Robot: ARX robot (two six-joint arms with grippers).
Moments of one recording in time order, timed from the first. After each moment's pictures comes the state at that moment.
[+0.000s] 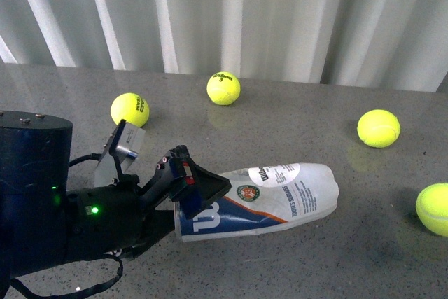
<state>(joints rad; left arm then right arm) -0.32 2.17 0.62 1.07 0.53 -0.79 0.00 0.00 0.00 0.00 0.00 0.00</state>
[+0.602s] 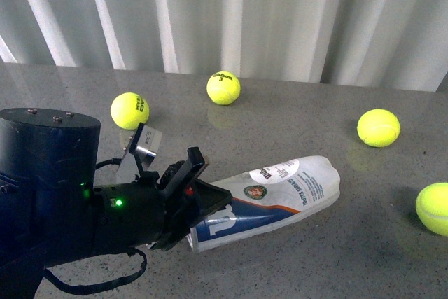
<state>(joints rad) -0.35 2.20 0.68 1.07 0.54 -0.92 0.00 0.00 0.00 0.00 0.00 0.00</state>
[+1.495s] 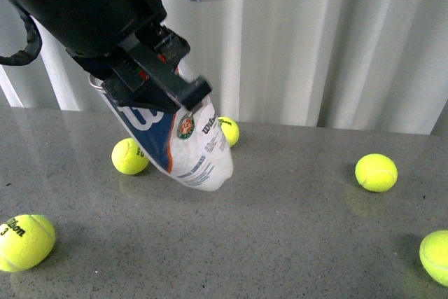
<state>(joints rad) -0.43 1.66 1.36 -0.62 0.00 0.54 0.00 0.00 0.00 0.00 0.00 0.00</state>
